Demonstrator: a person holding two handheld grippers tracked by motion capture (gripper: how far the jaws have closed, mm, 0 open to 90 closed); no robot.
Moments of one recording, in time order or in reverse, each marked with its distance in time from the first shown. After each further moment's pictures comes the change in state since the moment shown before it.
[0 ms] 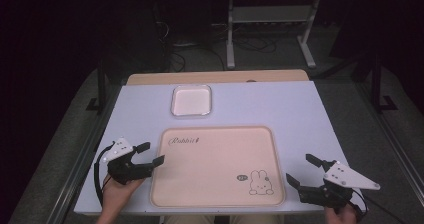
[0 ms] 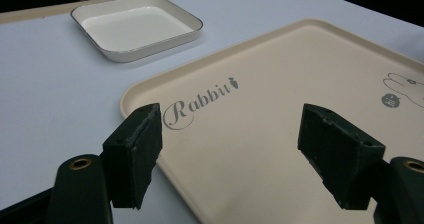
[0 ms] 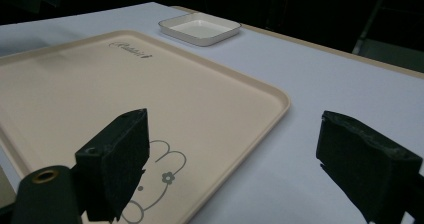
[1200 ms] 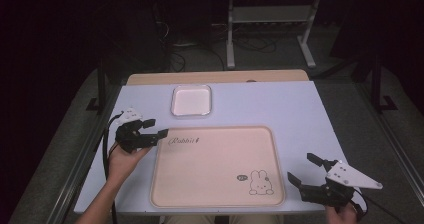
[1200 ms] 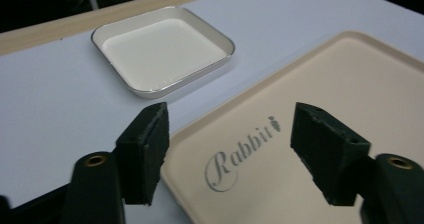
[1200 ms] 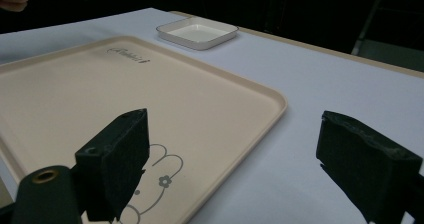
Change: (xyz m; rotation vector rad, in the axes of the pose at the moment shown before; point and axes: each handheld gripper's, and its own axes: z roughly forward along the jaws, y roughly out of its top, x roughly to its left) left arm 0.043 0.062 0.045 0.114 0.053 -0.018; right arm -0.004 -0.002 0.000 -0.018 0.000 0.019
